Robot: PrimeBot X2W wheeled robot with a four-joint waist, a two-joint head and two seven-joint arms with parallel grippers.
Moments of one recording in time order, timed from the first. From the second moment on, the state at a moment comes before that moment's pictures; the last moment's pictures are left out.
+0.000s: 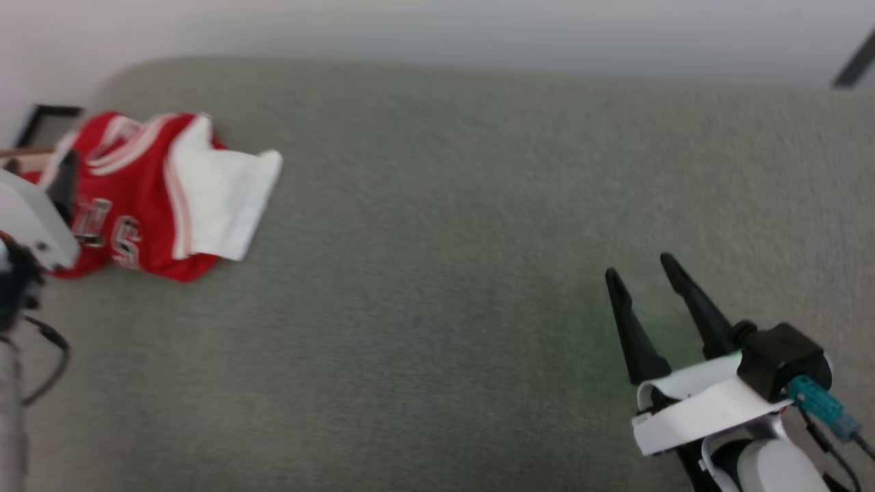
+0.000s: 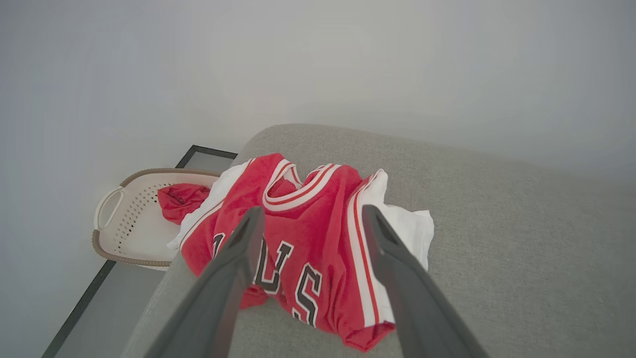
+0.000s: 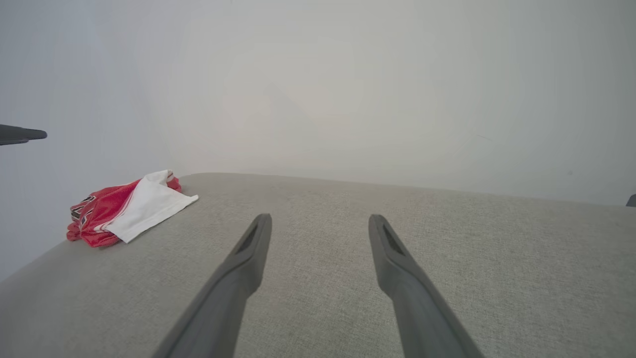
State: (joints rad) left arm -0.69 0.48 0.14 0.49 -0.43 -0.12 0.41; right arm -0.16 -0.08 0.20 0.00 0.22 0.13 -0.13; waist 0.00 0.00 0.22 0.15
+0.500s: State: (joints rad) left arm -0.91 0.55 0.12 0.76 -0.45 -0.06 0.65; right arm -0.24 -0.10 0.21 -0.07 0.23 0.13 -0.12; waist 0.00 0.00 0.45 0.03
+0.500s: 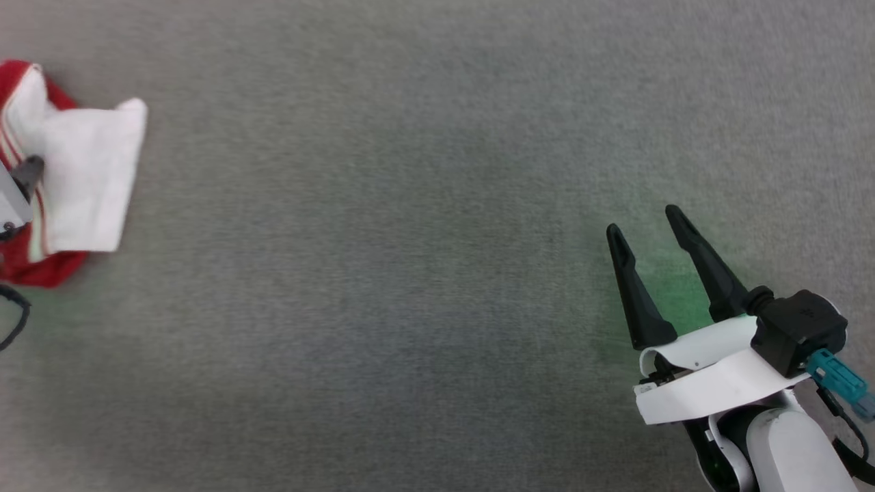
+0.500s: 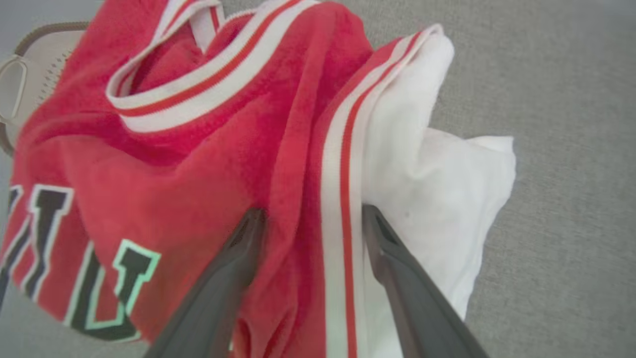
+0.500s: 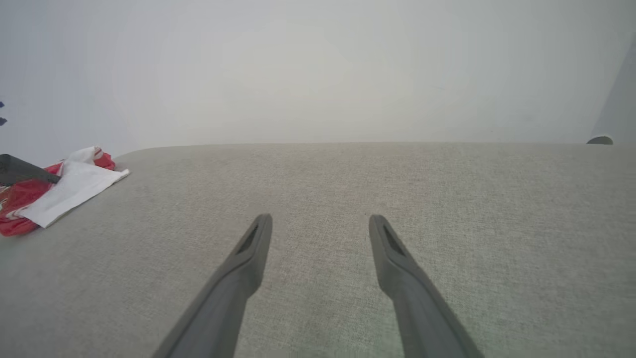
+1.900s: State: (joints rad) left arm -1.06 0.51 -0.05 0.79 -0.38 -0.11 0.34; right arm -0.05 -0.06 0.13 -0.07 0.24 0.13 -0.07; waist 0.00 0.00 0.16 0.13
